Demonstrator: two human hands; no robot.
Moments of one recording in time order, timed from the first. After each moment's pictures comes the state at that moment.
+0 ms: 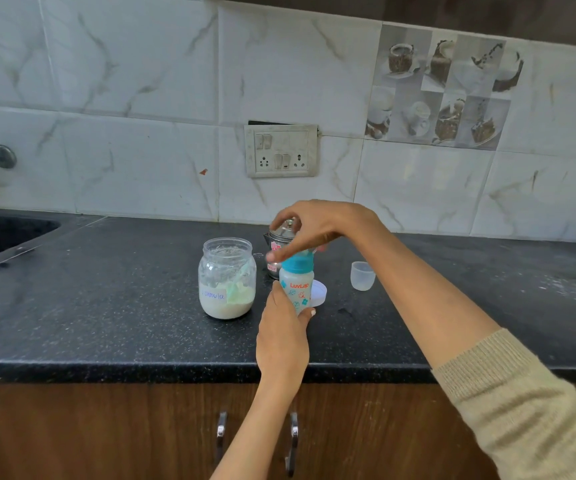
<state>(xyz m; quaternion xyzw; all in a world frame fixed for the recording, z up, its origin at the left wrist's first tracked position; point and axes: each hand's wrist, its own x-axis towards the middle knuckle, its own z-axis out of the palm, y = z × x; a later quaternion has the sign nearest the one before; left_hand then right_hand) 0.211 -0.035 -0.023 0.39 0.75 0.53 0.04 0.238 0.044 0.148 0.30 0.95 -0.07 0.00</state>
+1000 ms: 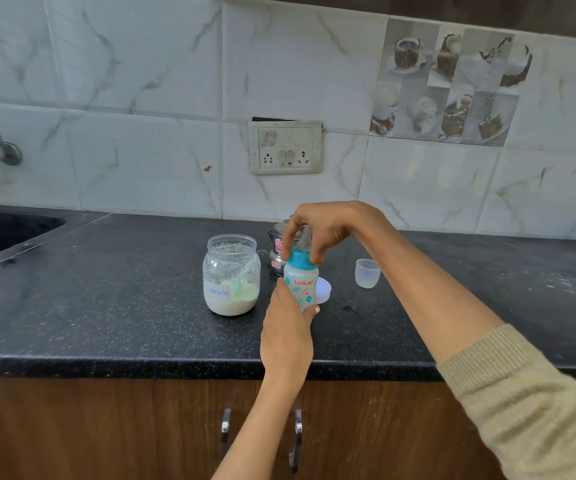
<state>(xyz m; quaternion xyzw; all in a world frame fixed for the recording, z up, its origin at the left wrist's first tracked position) 0.210 -0.036 -0.024 0.40 0.75 0.52 0.04 0.236 0.052 0.147 0.23 0.97 -0.07 0.06</state>
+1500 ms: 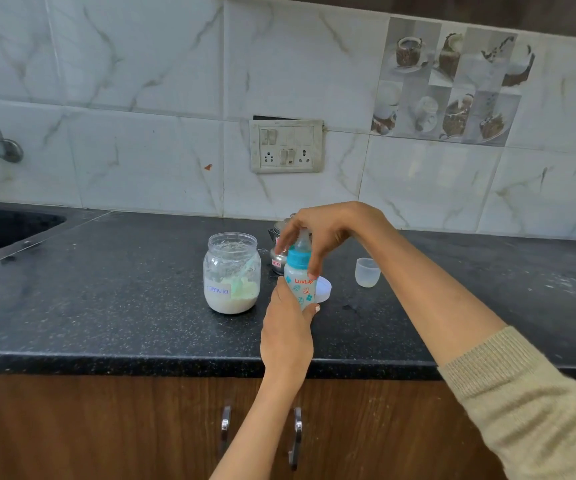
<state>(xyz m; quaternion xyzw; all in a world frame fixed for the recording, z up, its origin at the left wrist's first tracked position) 0.210 -0.036 -0.023 0.39 0.75 0.53 0.04 0.237 0.049 0.145 0.25 0.96 -0.07 0.09</state>
